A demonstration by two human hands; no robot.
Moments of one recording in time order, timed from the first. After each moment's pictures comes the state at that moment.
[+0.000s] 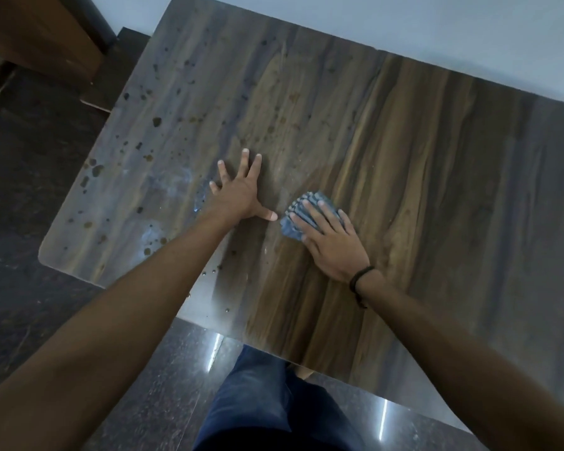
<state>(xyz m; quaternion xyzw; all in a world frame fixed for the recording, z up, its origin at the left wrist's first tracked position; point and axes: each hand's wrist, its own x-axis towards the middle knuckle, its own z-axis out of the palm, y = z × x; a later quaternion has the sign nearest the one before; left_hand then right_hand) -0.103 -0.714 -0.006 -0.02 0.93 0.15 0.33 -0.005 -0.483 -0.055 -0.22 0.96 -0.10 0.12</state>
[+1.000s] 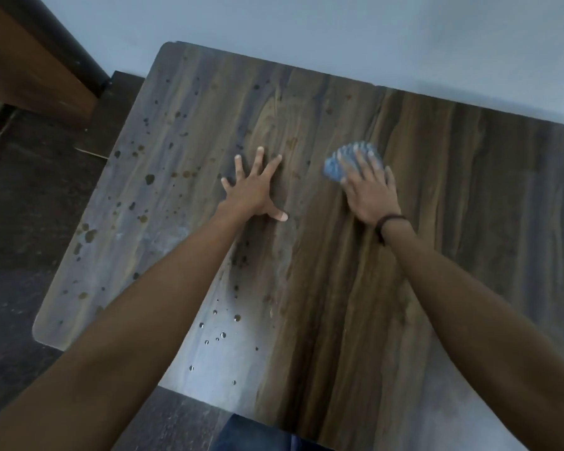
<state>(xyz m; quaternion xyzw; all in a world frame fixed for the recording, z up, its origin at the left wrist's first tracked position) -0.230 -0.700 -0.004 0.04 0.93 0.14 0.33 -0.210 -0.442 -0.051 -0.05 0.98 -0.14 0.11</state>
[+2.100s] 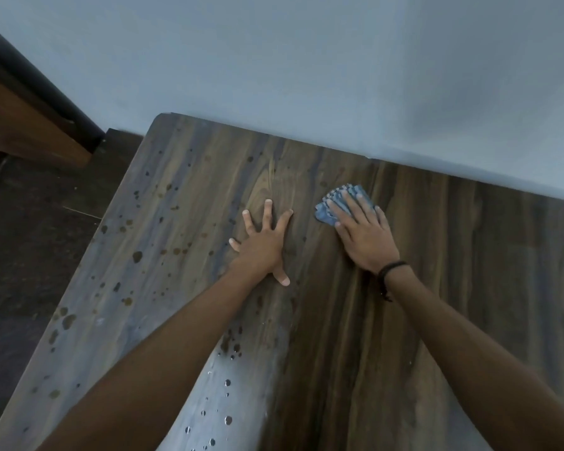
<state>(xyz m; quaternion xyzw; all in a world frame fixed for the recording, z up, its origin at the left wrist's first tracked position) -0.290 -0.664 -0.003 0.04 0.91 0.11 0.39 -0.285 -0.432 -0.051 -0.07 0.98 -0.14 0.10</state>
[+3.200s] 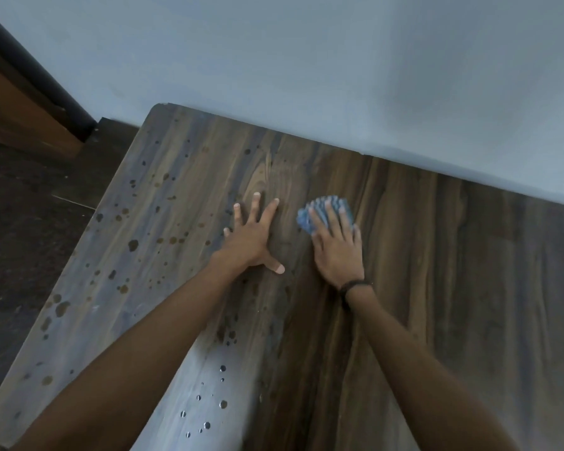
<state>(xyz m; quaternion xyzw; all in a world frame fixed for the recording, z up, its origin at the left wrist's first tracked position) -0.280 -0.692 -0.001 0.05 0.92 0.15 0.35 -0.239 -0.489 -0.053 0.00 0.98 -0.18 0.10</state>
